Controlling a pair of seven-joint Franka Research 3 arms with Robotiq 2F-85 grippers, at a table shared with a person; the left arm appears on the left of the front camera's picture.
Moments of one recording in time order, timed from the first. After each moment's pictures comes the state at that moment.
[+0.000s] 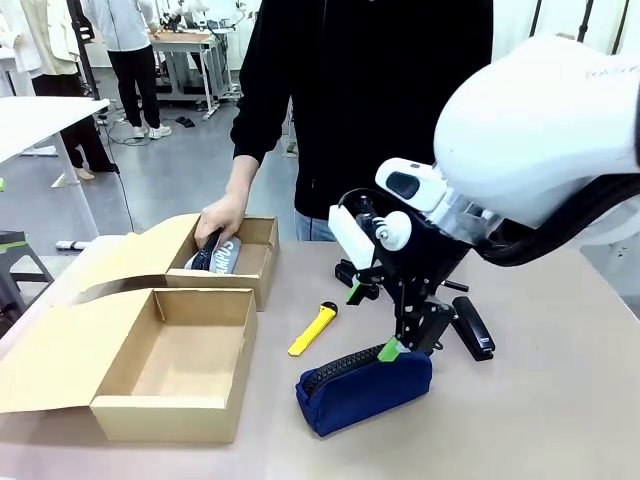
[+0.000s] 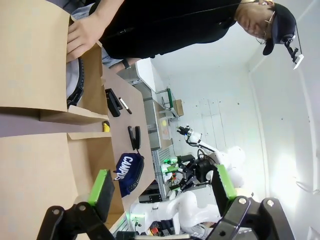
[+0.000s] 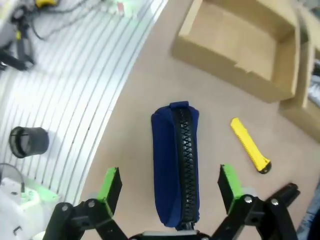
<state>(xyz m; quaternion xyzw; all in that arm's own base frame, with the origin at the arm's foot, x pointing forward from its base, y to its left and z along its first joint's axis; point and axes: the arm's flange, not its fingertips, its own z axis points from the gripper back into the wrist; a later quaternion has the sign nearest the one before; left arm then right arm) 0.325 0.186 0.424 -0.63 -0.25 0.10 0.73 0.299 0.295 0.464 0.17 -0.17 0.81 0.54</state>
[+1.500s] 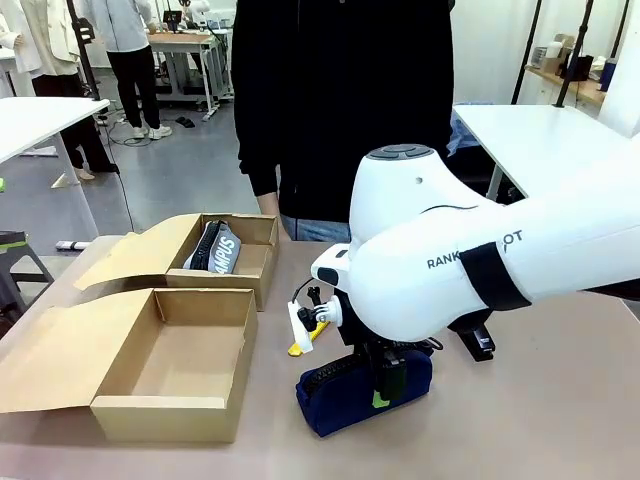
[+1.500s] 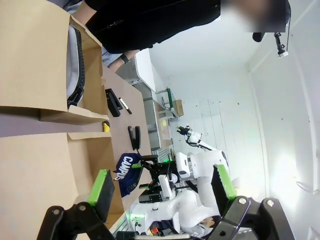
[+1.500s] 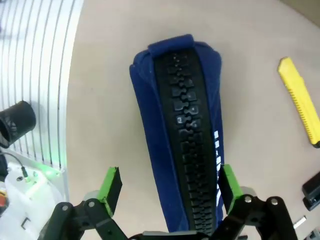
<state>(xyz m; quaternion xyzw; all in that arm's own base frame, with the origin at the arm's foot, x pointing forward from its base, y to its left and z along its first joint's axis) 0.325 0.186 0.424 -0.63 -0.25 0.10 0.73 0.313 0.355 0.354 0.02 0.00 0.78 0.62</state>
